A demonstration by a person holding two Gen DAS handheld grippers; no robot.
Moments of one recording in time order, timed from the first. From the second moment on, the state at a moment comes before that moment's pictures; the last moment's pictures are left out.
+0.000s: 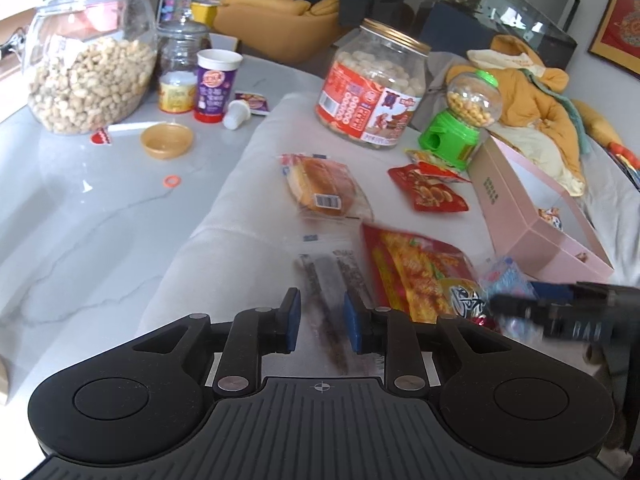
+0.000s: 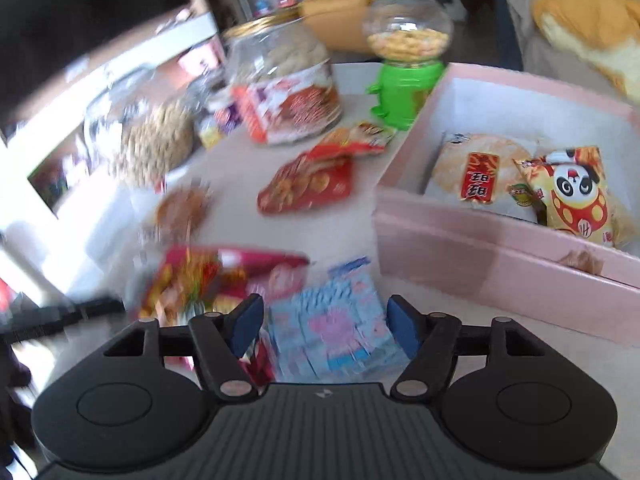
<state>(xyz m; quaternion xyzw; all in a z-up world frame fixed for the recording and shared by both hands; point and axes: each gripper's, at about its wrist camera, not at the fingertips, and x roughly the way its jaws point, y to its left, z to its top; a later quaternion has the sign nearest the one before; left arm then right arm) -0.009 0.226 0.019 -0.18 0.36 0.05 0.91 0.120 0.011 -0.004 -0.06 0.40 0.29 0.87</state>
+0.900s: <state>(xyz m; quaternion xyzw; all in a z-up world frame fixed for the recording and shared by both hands) -0.007 0.168 0.016 -0.02 0.38 -0.01 0.92 0.052 -0.062 -0.018 -0.06 0.34 0.20 0.91</state>
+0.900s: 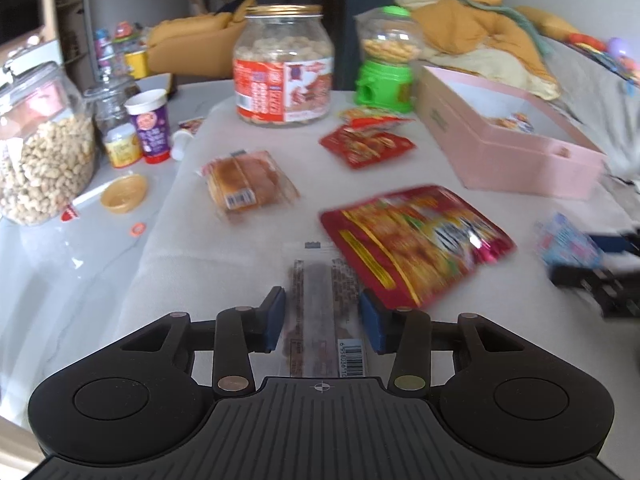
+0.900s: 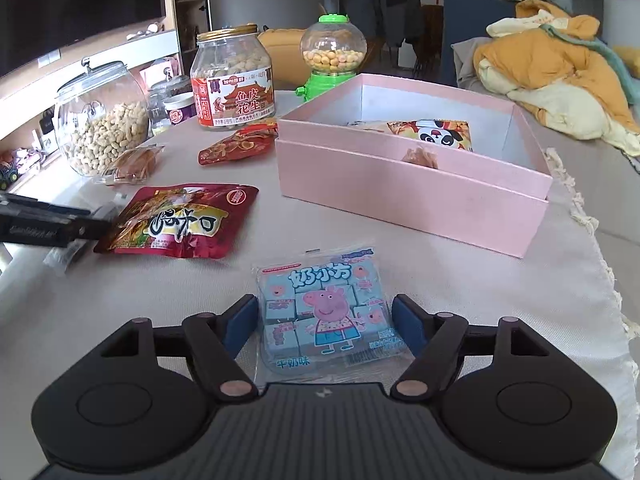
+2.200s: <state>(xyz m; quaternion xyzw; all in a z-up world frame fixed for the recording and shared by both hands) -0.028 0.094 0.005 0.02 0.35 -0.08 0.93 0.041 -0.079 -0.005 -0.04 0.38 0.18 0.90</state>
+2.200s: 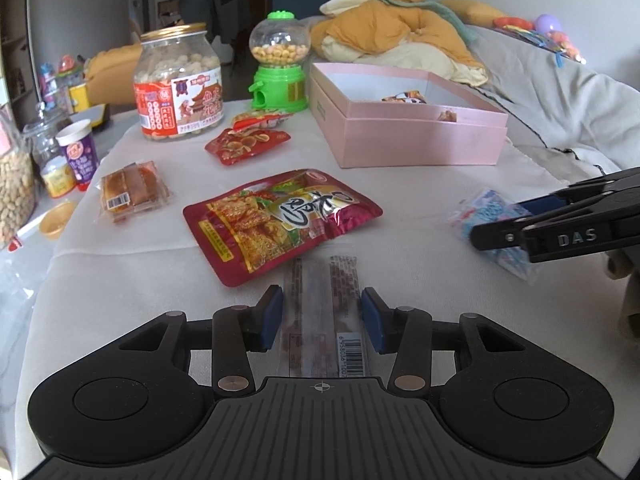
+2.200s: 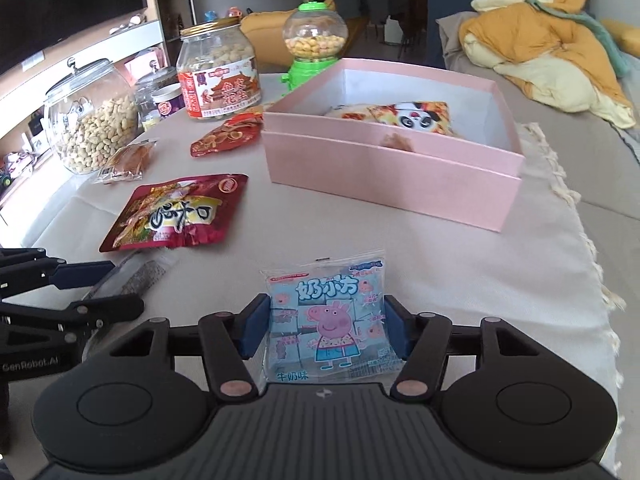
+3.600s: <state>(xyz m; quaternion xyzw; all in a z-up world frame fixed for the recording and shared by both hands) 0.070 0.198 0.064 -0.26 0.32 -0.07 0.91 0.172 -0.114 0.161 -0.03 0.28 0.10 0.95</state>
